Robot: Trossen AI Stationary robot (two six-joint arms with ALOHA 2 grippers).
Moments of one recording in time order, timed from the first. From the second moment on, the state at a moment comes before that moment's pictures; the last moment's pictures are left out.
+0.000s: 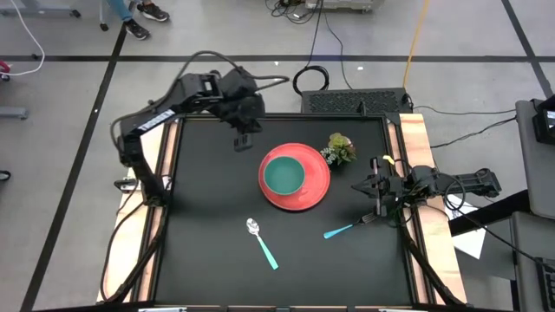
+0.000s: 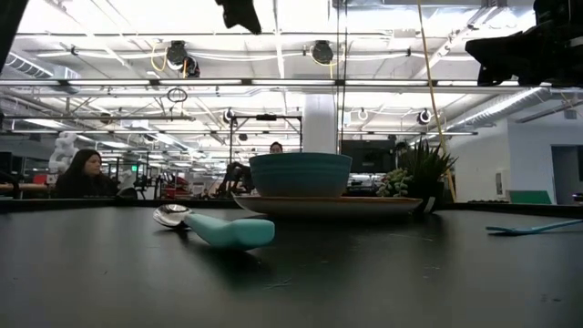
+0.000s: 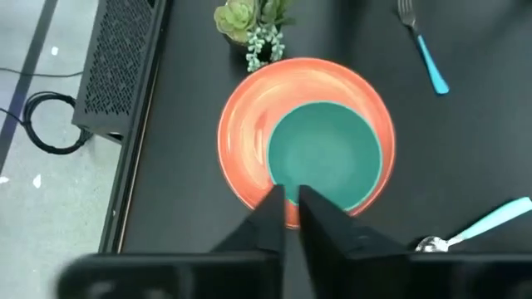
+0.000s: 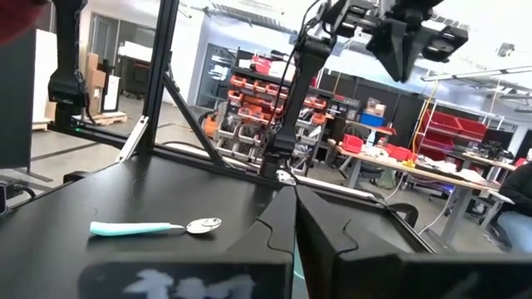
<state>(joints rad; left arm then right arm) 0.36 1.72 2.10 -1.34 0.14 0.23 0.10 0.01 0.02 0.15 0.03 -0.25</state>
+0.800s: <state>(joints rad) 0.31 1.08 0.92 -0.24 0.37 0.12 0.10 0.01 0.02 0.20 0.03 -0.25</state>
